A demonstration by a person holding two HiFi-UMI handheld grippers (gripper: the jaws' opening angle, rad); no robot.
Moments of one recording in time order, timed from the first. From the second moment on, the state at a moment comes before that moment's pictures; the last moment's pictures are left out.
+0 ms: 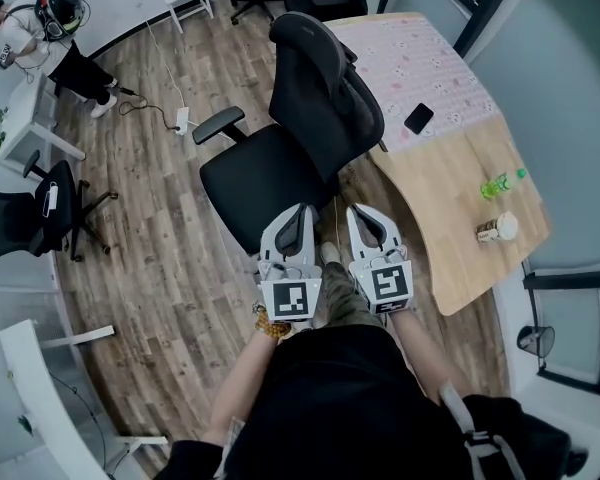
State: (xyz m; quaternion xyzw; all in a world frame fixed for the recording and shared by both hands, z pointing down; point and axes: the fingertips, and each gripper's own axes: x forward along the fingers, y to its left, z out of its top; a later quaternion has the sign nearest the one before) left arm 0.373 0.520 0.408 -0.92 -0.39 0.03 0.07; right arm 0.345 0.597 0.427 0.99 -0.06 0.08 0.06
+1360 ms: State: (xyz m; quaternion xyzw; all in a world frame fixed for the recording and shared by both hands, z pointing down) left arm 0.596 0.695 0.438 -0.93 -0.36 -0.02 0.08; right arm 0.544 0.772 0.476 0.98 -0.10 0.16 0.08
